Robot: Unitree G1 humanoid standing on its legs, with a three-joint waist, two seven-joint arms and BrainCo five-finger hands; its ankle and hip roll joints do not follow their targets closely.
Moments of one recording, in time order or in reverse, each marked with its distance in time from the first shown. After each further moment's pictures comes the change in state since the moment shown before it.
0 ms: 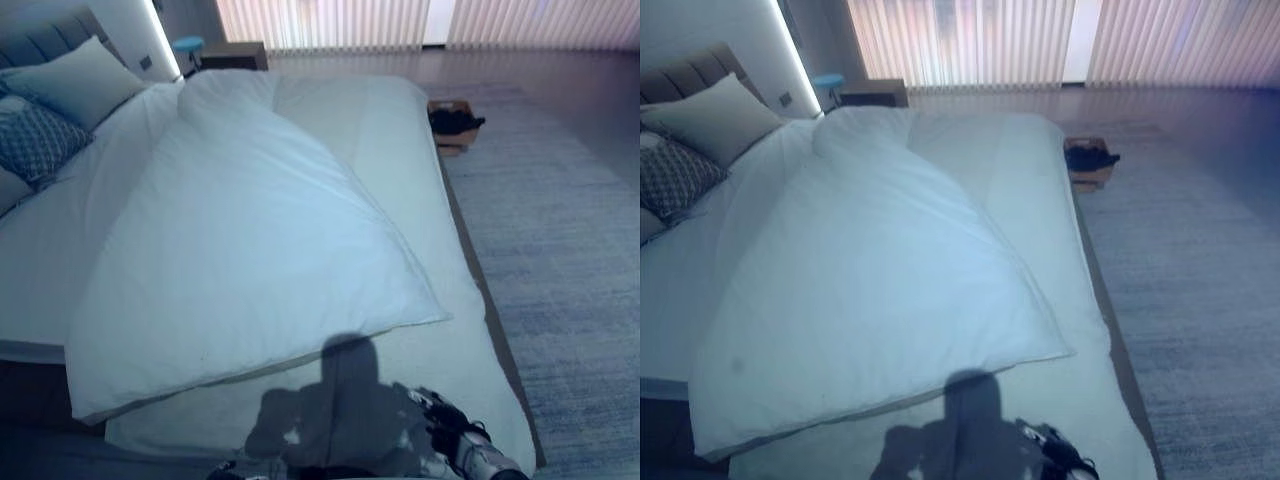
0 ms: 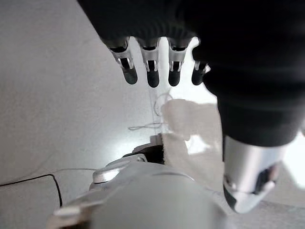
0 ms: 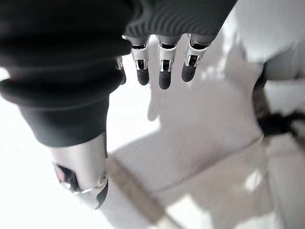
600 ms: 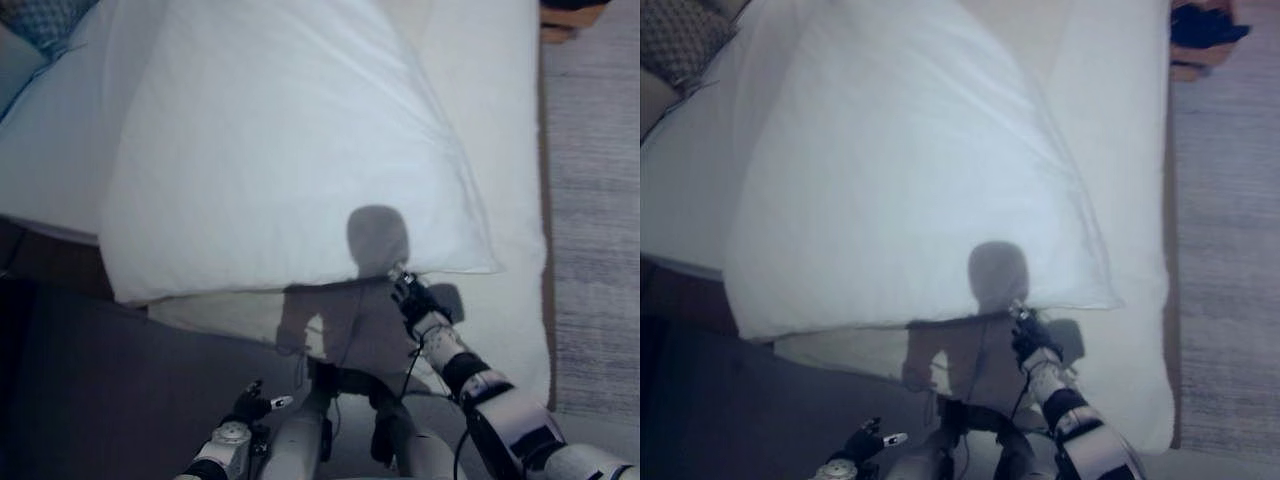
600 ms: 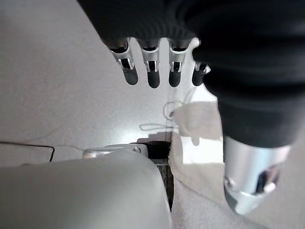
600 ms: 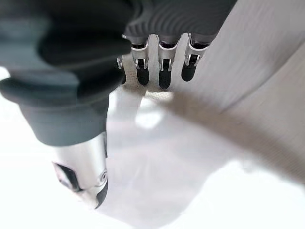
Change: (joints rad) left arm -0.124 -0.007 -0.099 -0.127 -0.186 -0.035 0.053; right arm -0.510 0.013 -0.108 0.102 0.385 -0.127 -0.128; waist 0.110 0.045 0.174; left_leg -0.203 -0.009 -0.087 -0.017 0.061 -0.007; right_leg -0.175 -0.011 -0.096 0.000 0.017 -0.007
